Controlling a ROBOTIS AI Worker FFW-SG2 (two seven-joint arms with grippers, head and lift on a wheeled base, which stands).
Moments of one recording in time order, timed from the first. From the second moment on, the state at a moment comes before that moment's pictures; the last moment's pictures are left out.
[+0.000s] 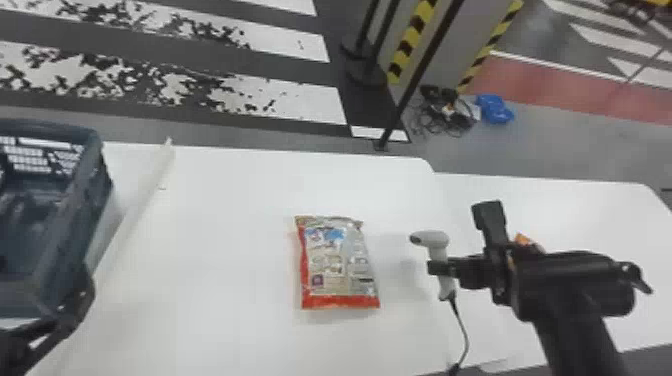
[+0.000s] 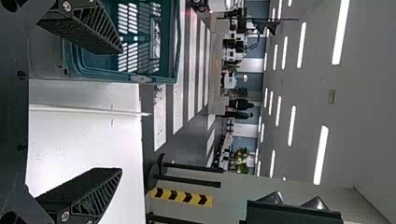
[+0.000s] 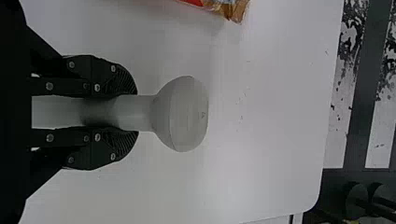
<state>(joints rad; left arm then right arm) 0.55 0.04 0.08 -1.71 0.10 -0.29 -0.31 0.12 -0.44 -0.25 -1.62 0.07 0.99 0.54</state>
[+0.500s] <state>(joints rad) 0.55 0.04 0.08 -1.71 0.10 -0.29 -0.31 0.07 -0.45 -0.23 -1.49 0.09 0.91 0.53</state>
